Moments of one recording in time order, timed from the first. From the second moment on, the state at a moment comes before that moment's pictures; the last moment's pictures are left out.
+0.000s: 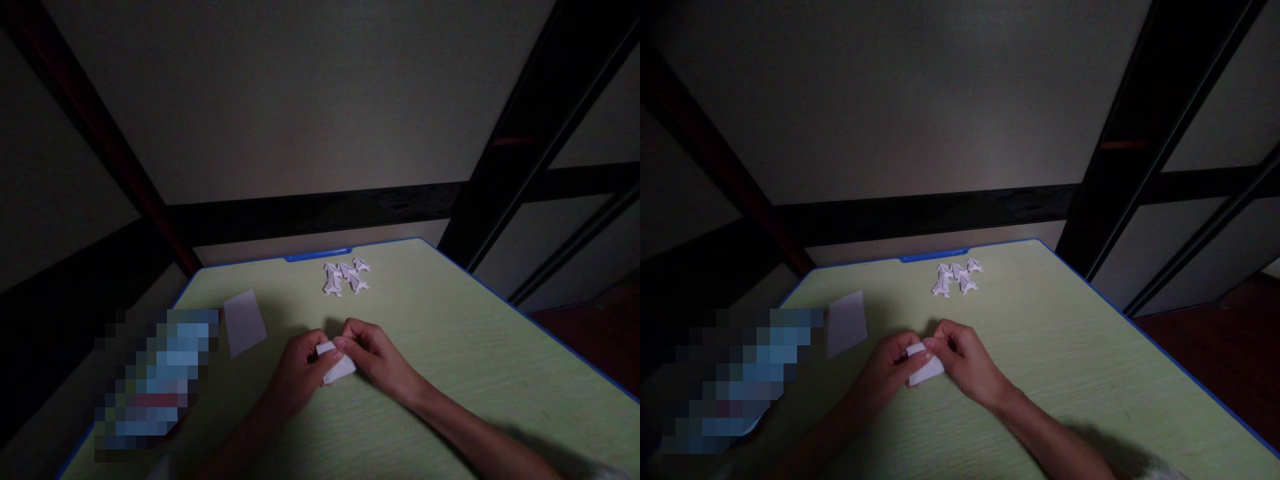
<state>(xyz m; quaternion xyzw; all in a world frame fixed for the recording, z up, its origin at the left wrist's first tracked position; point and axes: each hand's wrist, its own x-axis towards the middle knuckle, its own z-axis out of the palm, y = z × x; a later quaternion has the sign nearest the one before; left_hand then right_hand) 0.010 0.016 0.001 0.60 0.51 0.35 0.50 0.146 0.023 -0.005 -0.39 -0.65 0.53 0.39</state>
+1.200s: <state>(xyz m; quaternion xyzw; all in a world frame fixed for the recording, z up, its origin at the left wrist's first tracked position) 0.010 0.008 0.004 0.62 0.47 0.42 0.47 0.147 0.033 -0.005 -0.39 -0.51 0.63 0.43</state>
